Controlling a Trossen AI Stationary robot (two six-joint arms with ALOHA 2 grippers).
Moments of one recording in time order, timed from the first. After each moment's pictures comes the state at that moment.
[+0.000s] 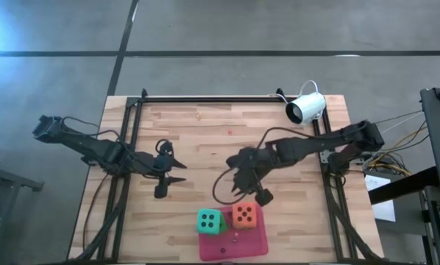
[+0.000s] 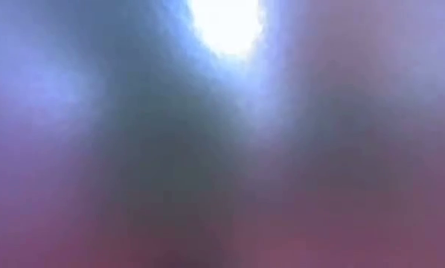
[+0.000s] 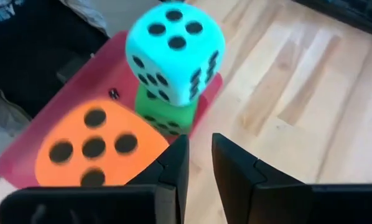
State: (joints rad) left arm -0.34 0.95 0.71 -0.36 -0.26 -0.19; right arm 0.19 1.63 1.39 -0.56 -0.34 -0.29
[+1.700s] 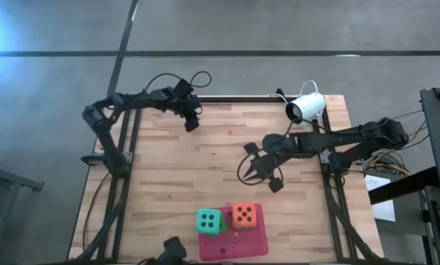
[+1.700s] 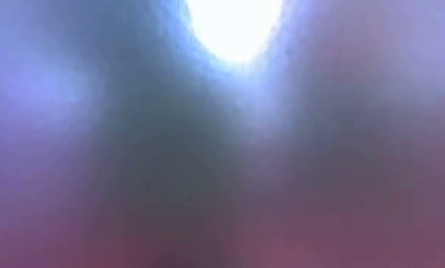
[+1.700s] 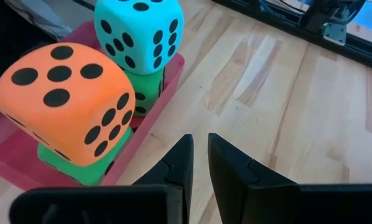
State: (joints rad) left arm 0.77 1.78 1.05 -0.34 0.24 0.36; right arm 0.06 1.33 0.93 -0.22 -0.34 -0.34
